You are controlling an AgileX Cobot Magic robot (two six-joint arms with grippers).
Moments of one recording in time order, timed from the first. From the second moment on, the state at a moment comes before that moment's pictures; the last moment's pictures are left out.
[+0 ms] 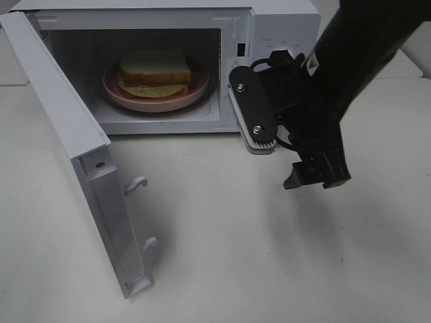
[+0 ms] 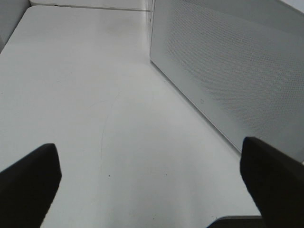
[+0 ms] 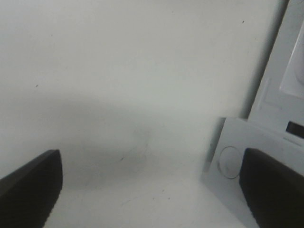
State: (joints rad) left arm -0.01 0.00 -0.52 -0.05 1.07 0.00; right arm 0.62 1.63 -1.11 -0.12 0.69 -1.18
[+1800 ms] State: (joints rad) left arm -0.01 0.00 -0.52 -0.05 1.07 0.00; right arm 0.64 2.25 -1.82 -0.08 0.63 -1.14
